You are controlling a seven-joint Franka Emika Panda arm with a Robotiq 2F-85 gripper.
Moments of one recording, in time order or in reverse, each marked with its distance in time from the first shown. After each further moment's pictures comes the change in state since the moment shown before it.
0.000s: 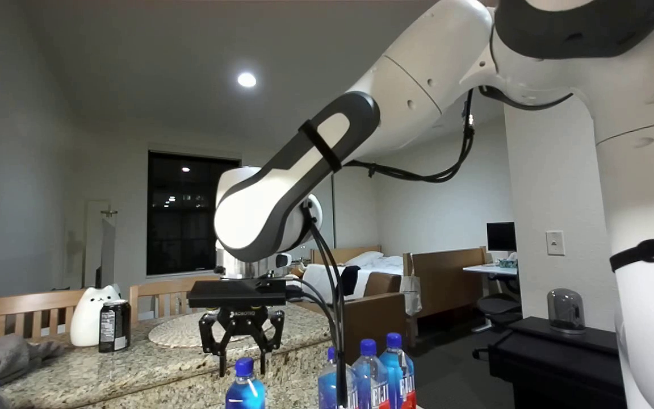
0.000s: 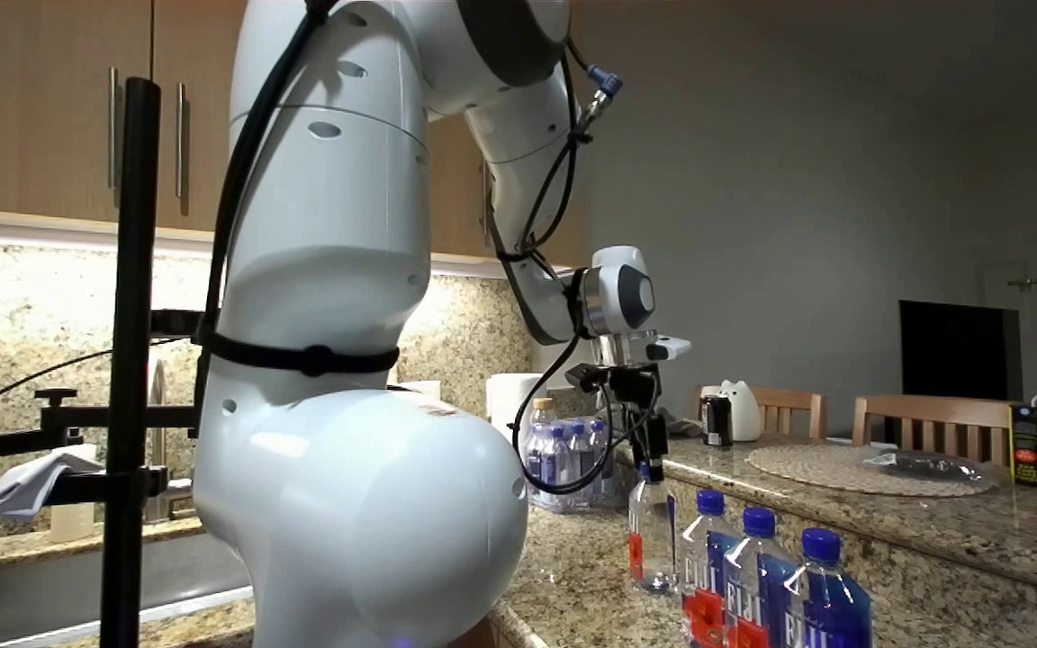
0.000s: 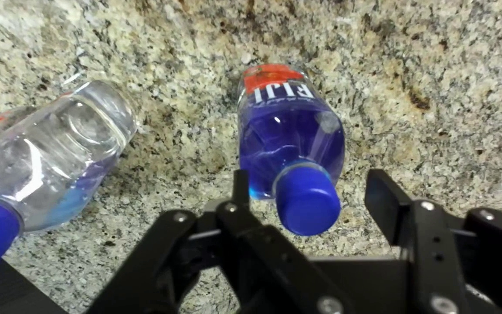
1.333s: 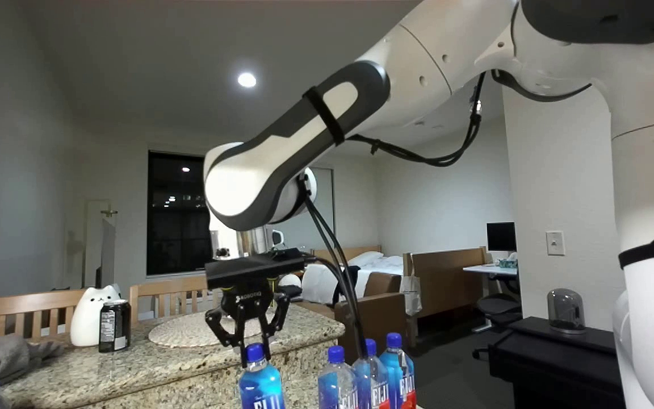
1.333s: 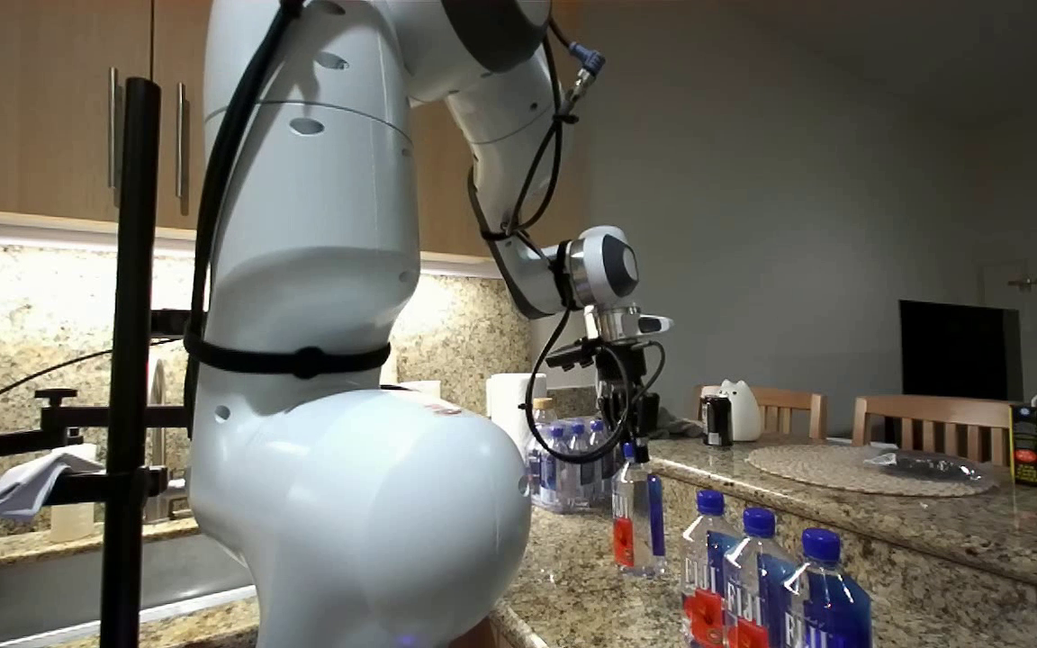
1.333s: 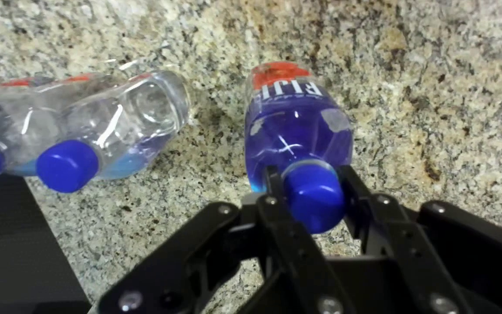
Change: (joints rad) arm 0.036 -0.065 0.007 0.047 -0.027 -0.244 -0.241
